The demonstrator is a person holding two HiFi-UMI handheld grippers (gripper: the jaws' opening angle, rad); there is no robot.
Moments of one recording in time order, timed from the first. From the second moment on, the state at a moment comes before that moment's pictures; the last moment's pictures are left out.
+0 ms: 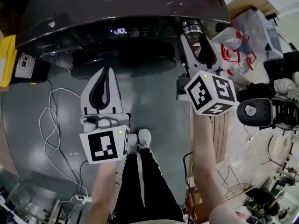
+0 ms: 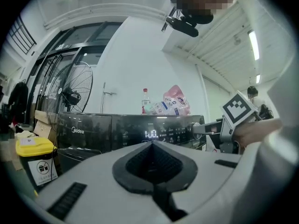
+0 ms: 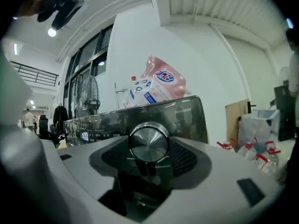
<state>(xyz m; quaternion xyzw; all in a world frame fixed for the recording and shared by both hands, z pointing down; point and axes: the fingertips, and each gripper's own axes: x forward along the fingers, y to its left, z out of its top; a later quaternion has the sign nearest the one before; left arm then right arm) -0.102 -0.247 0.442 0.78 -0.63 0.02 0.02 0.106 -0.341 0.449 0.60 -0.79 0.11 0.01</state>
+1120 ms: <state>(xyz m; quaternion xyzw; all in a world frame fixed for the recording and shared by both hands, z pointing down) -0.106 -0.244 0.363 0.78 -0.63 0.01 -0.03 0.129 -0.324 0.396 0.61 -0.76 0.19 -0.14</state>
